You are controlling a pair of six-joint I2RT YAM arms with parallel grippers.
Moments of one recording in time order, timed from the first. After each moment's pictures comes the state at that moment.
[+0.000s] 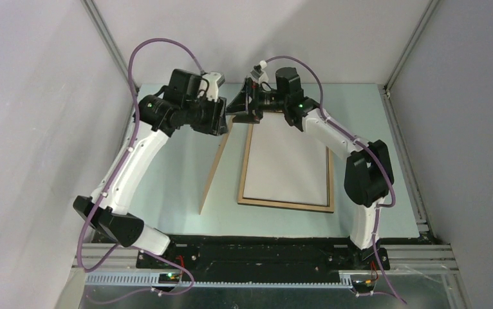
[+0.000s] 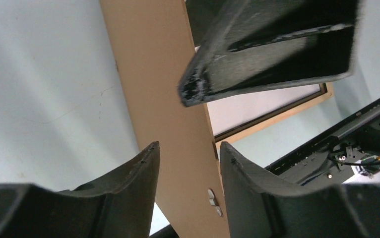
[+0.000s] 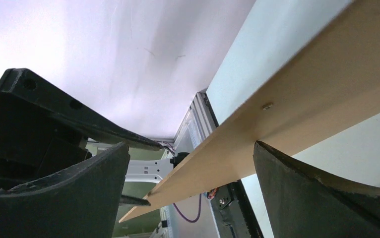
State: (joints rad) left arm -0.47 1.47 1.78 -1.09 0.16 -0.14; right arm 0.55 1.93 1.70 0.00 -0.88 0.92
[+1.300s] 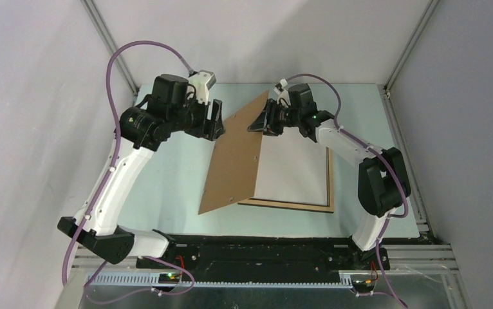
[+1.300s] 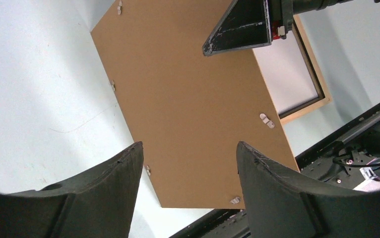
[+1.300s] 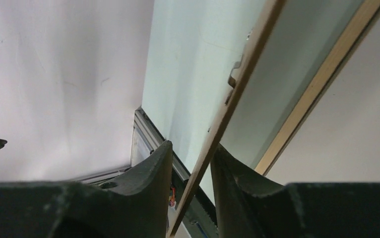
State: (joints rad) left arm -0.49 1.34 1.74 -1.06 0.12 -0.10; right arm 0.49 1.79 1.43 -0.16 -0.63 0.80
